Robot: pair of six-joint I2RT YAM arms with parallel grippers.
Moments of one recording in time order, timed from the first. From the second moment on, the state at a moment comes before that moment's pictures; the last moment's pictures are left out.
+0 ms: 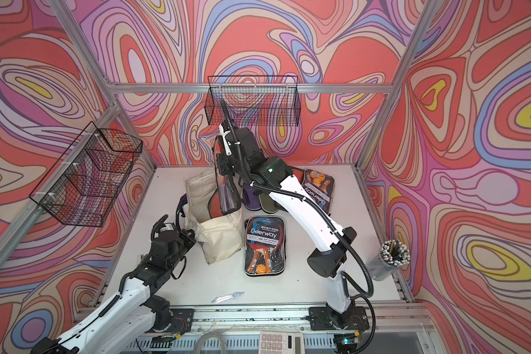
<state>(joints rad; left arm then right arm) -0.33 0.79 0.31 -0.05 -0.21 -1.02 0.81 1.97 2.44 -0.83 0.16 0.24</state>
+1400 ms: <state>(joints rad) -0.27 0.78 0.33 -0.07 -0.19 -0.99 0.81 1.35 1.61 -0.65 0.40 0.44</state>
